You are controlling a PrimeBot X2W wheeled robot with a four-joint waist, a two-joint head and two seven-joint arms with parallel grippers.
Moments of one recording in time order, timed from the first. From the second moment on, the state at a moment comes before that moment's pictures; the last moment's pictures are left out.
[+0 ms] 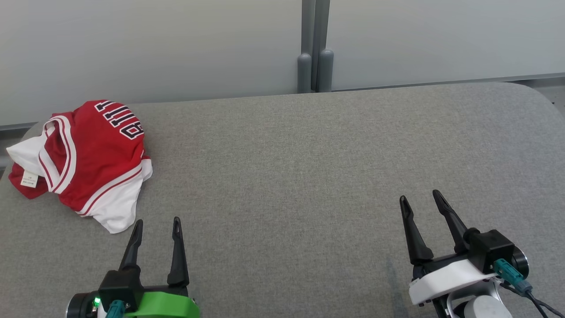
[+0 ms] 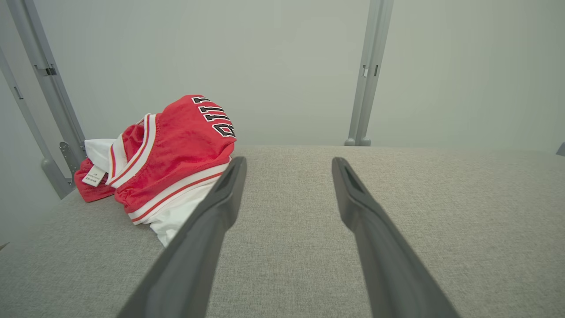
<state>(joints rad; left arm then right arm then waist) 0.05 0.05 -0.11 0.12 -0.15 0.03 -0.26 -0.01 -0.05 0.09 0.12 0.14 0.13 -0.26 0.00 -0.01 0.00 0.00</state>
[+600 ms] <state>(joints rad) 0.05 0.05 -0.11 0.13 -0.15 0.03 -0.26 -0.02 -0.05 0.08 0.13 0.14 0.13 -0.26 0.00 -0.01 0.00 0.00</state>
